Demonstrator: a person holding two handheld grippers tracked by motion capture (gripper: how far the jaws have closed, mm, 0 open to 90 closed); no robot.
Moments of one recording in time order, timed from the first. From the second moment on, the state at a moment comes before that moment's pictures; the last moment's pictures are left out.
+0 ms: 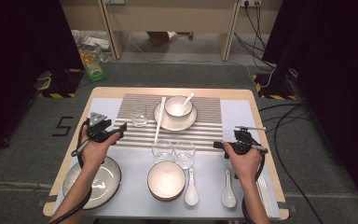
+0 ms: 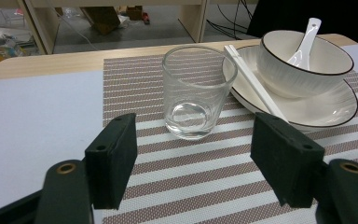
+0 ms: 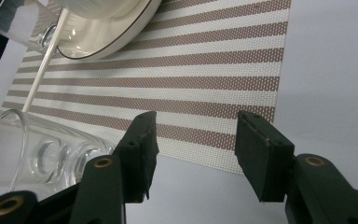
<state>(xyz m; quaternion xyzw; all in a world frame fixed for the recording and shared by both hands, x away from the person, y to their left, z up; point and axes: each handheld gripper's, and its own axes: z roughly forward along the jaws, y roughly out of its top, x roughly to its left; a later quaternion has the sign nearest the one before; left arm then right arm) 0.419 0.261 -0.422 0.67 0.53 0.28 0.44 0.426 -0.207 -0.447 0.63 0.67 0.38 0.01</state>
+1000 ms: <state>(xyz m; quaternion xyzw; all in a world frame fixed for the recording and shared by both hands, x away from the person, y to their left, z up) 0.387 0.274 -0.432 0.68 0.51 0.29 0.45 0.425 -0.208 -0.446 0.63 0.67 0.38 0.01</state>
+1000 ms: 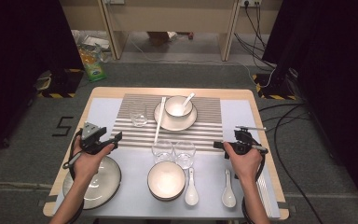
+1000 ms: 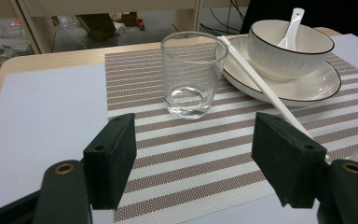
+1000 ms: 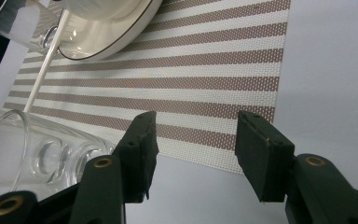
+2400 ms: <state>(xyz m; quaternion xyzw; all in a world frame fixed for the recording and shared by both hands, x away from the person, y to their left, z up) 0.357 0.297 -0.454 0.67 0.51 0.29 0.45 0.425 -0.207 -0.448 0.64 0.67 0.38 0.01</state>
